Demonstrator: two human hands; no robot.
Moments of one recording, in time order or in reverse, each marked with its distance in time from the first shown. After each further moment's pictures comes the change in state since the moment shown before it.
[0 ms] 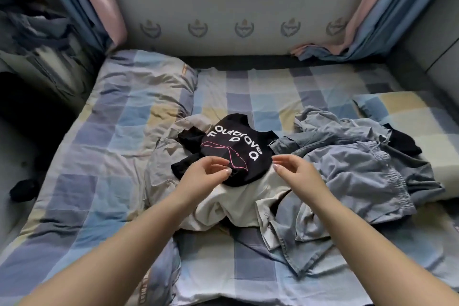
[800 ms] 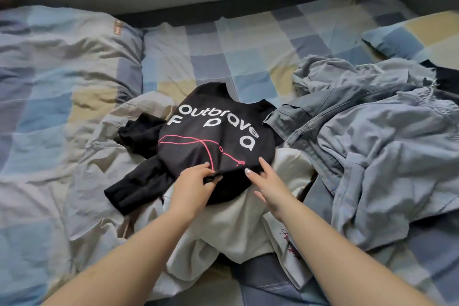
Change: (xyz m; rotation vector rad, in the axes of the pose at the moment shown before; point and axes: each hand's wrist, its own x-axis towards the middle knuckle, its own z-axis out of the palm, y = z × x) left_hand 0.279 -0.240 0.062 0.704 0.069 0.203; right_hand 0.218 0.291 0.140 0.520 0.050 0.469
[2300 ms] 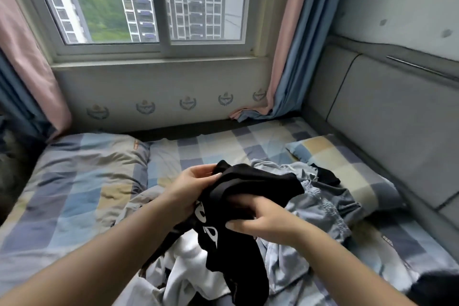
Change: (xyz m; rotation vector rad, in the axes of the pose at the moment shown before) left_hand -0.182 0.310 -0.323 -1.131 -0.418 0.070; right_hand -0.466 -0.300 -0.011 -0.663 -0.345 -0.671
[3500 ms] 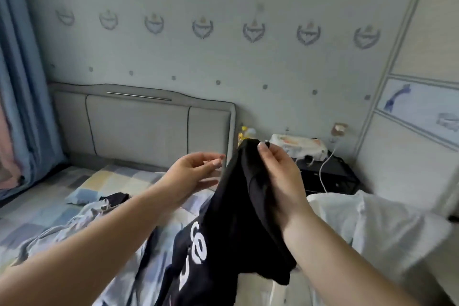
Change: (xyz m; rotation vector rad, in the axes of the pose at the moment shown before) left_hand -0.234 -0.023 0.376 0.200 -1.040 0.039; right_hand -0.443 -0.151 0.057 0.460 1.806 -0.256
